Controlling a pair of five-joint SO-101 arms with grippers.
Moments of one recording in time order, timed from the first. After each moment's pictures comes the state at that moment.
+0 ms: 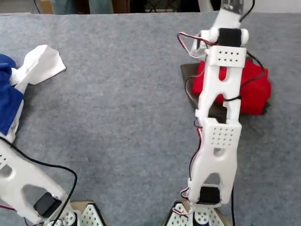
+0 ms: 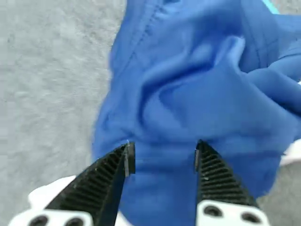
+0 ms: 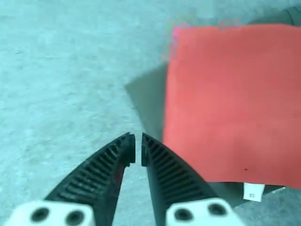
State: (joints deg) left arm -53.6 51.2 -74.4 92.9 -3.6; right arm 2.6 43.9 -72.6 100.7 -16.4
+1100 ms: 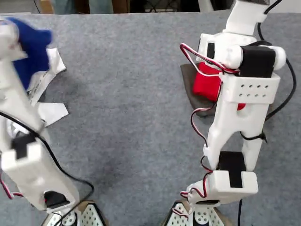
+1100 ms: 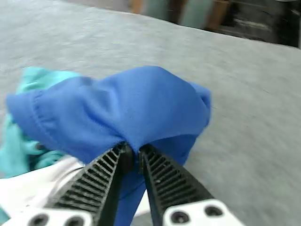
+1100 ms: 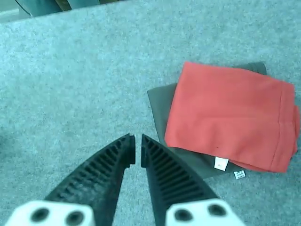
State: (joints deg) left arm -18.0 10.4 -60.8 100.8 -3.2; right arm 1.5 2.7 -45.9 101.0 -9.0
